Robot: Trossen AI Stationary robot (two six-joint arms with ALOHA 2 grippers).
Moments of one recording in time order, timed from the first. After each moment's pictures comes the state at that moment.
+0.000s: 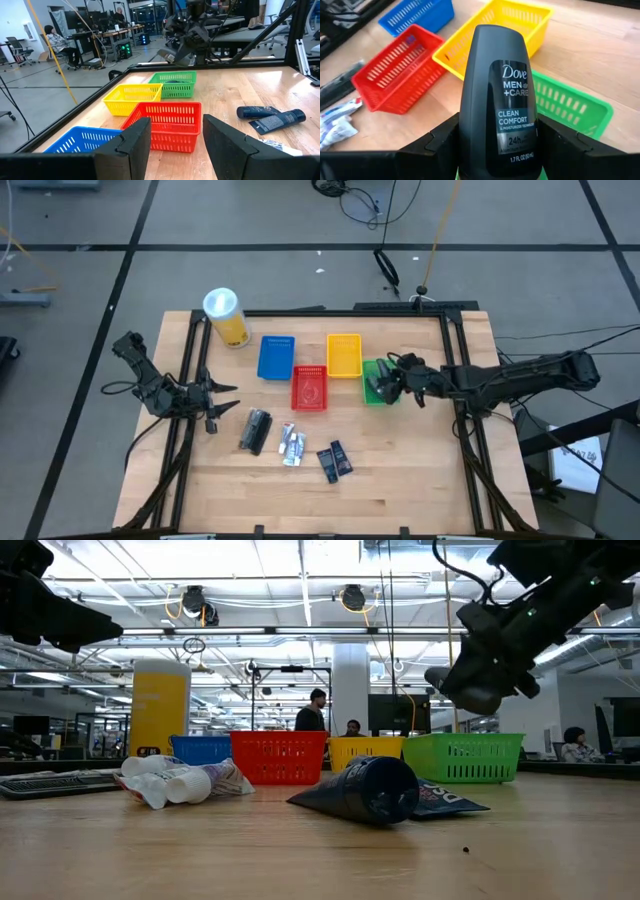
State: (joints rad) left arm -0.82 0.03 0.09 -0.18 -1.02 0.00; right arm -0.02 0.98 0.46 -0.16 0.42 0.75
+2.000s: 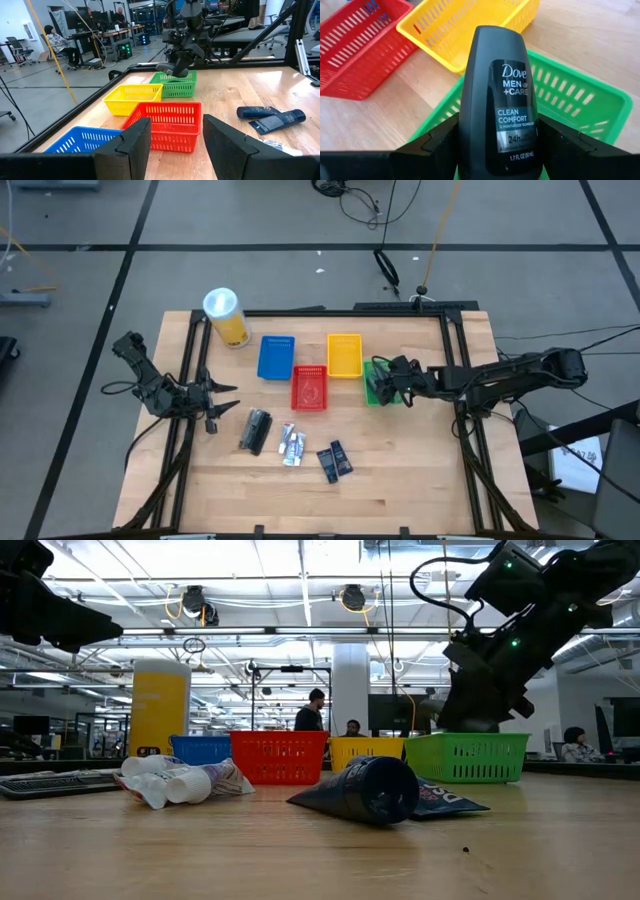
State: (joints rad) left arm -0.82 0.03 0.09 -0.18 -1.02 0.00; right arm -0.07 1.16 0.46 -0.10 0.39 0.73
